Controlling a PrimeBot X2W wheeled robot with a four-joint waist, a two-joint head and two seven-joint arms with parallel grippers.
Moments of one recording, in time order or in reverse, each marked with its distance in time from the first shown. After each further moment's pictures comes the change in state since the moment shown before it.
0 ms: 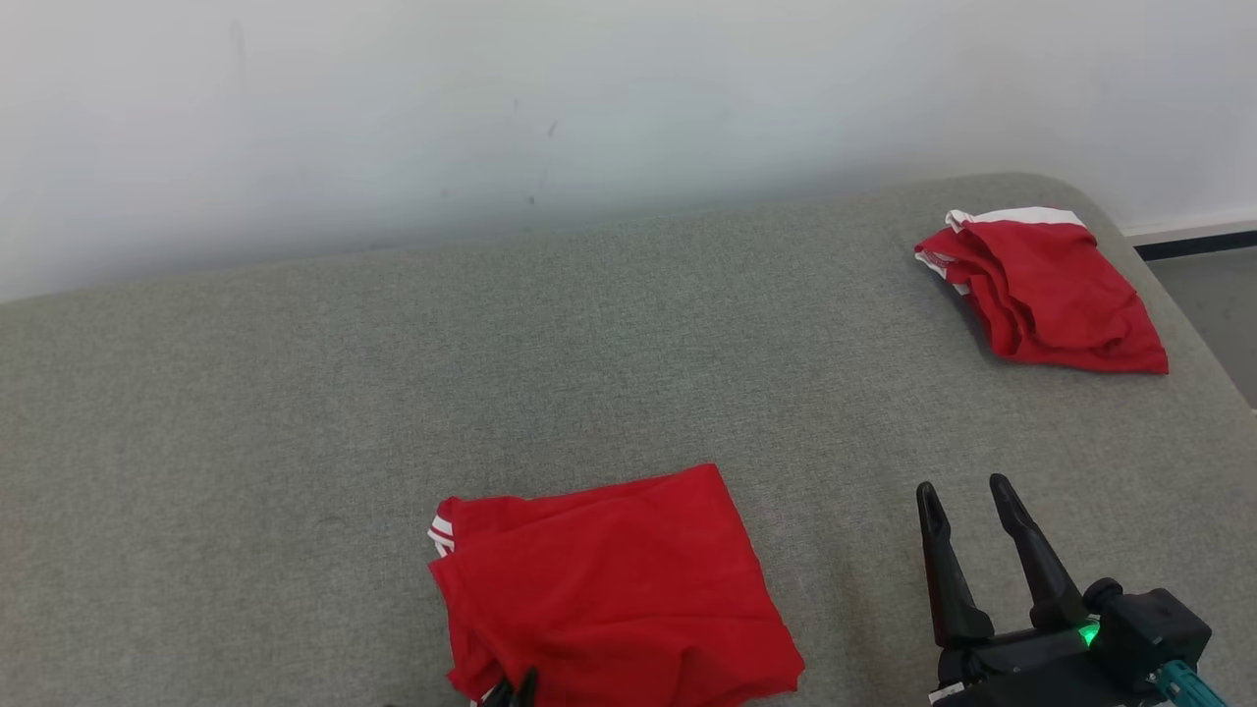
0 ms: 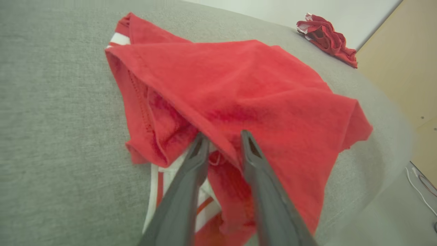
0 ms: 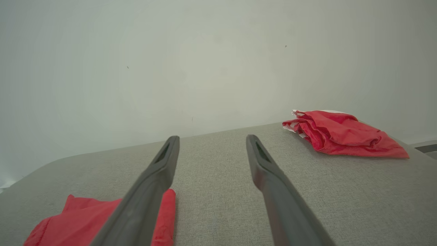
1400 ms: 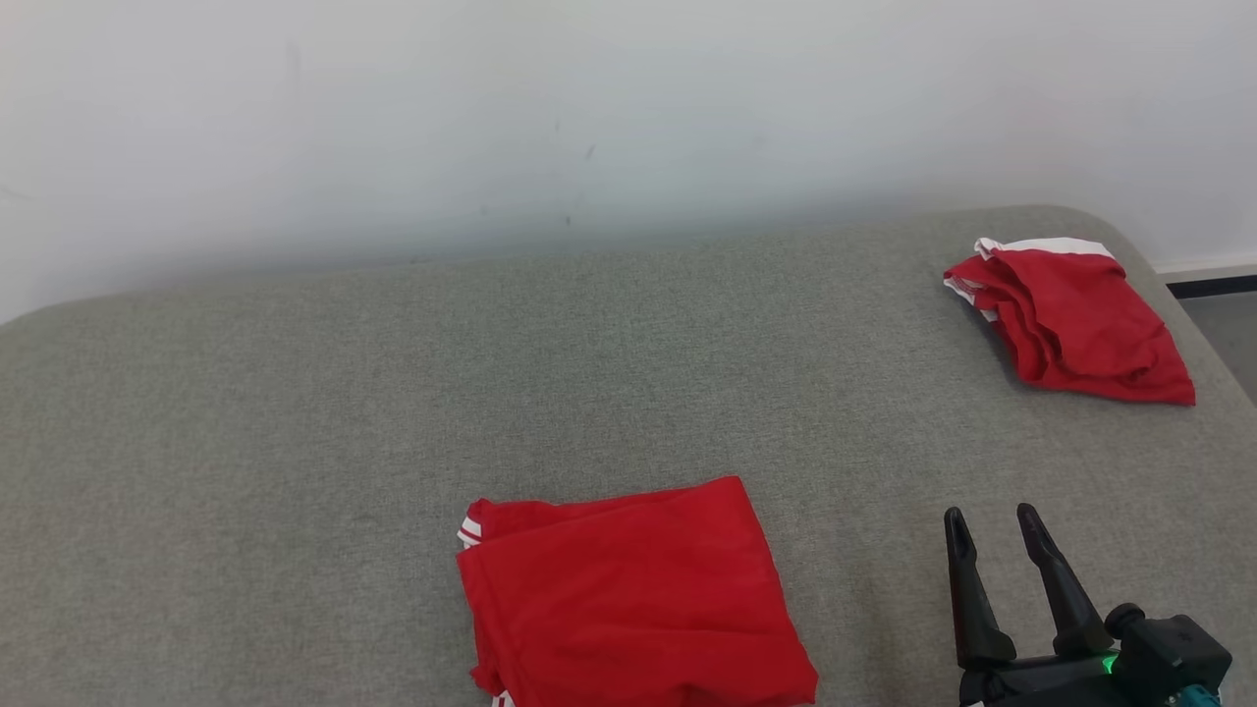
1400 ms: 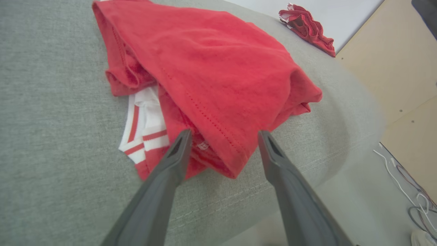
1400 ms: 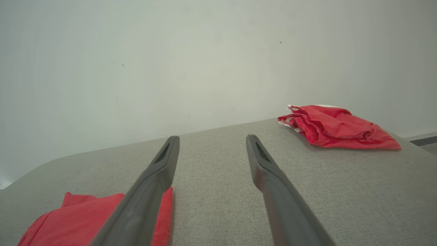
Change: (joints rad) left arm 0.183 0.019 -0.062 -0.152 0.014 0.000 0.000; right arm 0.044 0.016 -0.057 0.016 -0.007 0.000 0.000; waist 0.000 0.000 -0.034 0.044
